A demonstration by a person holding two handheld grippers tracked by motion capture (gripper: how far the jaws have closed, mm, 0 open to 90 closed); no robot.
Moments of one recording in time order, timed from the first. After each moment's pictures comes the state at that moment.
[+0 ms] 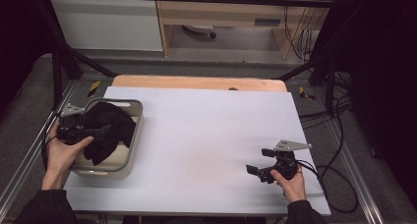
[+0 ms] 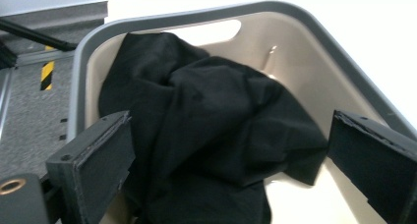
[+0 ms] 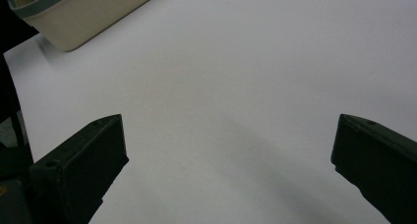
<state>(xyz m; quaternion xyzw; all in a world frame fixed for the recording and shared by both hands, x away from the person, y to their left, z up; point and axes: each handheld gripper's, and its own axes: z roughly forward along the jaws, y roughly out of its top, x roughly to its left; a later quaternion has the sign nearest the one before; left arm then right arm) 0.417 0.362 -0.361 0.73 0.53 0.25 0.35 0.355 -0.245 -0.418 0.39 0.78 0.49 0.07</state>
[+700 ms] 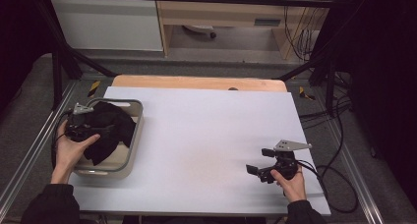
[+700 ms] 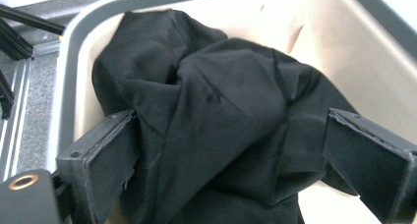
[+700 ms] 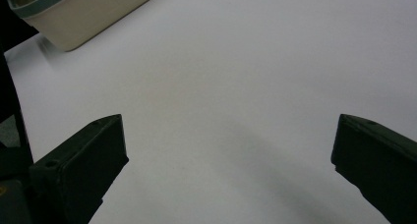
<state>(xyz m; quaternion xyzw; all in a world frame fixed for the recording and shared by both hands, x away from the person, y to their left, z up) 0.439 0.356 -0.382 0.75 0.53 0.25 0.31 0.355 -0.245 -0.418 0.39 0.78 0.49 0.07</state>
